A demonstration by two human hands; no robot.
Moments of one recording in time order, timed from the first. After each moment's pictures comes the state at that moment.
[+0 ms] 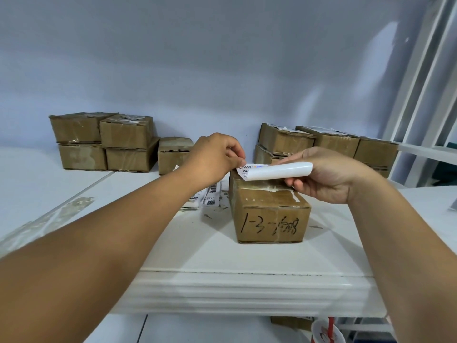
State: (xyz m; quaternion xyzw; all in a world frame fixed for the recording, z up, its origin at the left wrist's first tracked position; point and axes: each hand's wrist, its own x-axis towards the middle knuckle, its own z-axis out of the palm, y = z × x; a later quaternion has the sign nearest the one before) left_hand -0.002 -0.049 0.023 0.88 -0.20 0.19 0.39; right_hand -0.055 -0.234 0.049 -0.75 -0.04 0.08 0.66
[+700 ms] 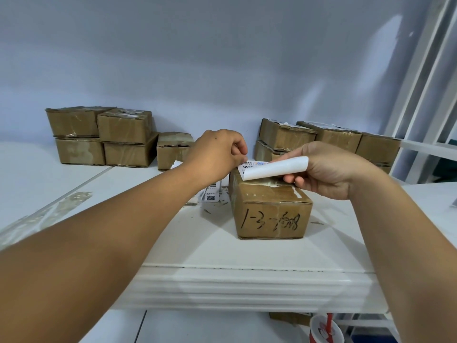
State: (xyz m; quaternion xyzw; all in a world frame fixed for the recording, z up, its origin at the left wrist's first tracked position) left_hand 0.000 -0.053 0.020 0.90 -0.21 0.24 0.31; right_hand -0.054 -0.231 0.048 -0.79 -0.04 0.06 0.60
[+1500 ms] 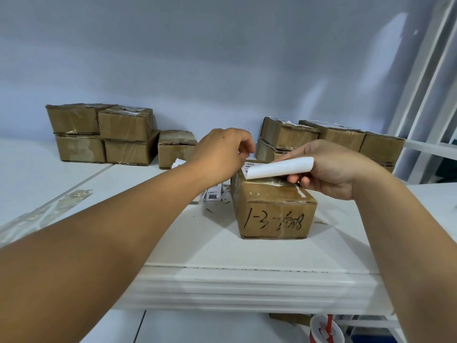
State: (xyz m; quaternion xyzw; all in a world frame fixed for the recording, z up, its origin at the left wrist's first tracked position) left_hand -0.002 -0.057 0.021 0.90 -0.24 0.25 0.26; right_hand -0.054 -0.228 0.046 -0.82 -0.04 0.03 0.57
